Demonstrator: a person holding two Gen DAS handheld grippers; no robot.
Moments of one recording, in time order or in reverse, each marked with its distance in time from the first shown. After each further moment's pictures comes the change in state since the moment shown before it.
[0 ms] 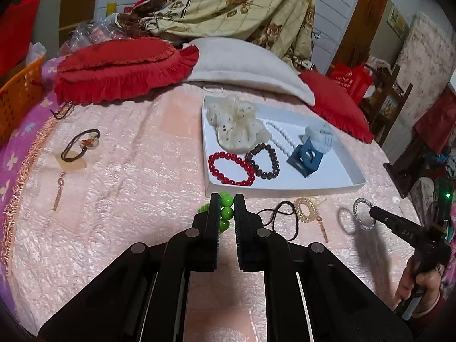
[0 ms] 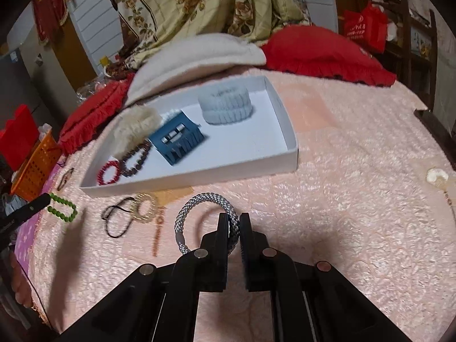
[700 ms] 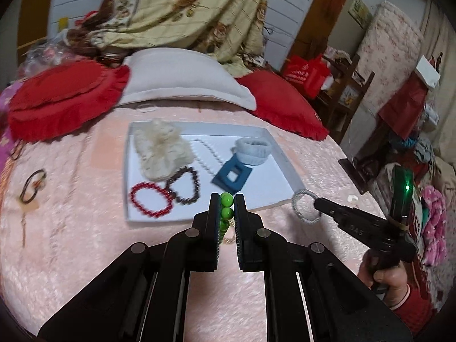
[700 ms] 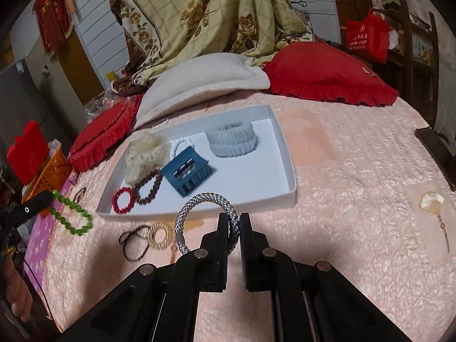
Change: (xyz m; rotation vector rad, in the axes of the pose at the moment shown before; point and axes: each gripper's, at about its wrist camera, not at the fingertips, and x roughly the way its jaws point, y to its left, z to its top) left arm 0.001 -0.090 0.050 0.107 0.043 -0.174; right arm -0.006 -0.010 0.039 0.024 -0.037 0.040
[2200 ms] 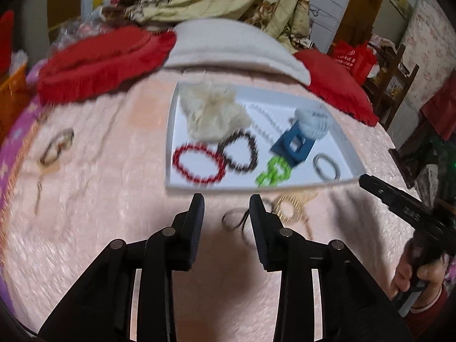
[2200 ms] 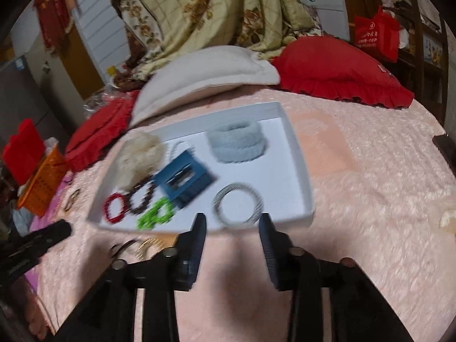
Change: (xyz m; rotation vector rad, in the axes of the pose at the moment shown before) left arm 0.037 0.047 -0.045 -0.088 0.084 0.209; right arm 0.024 0.011 -0.008 -0.048 0.016 0.035
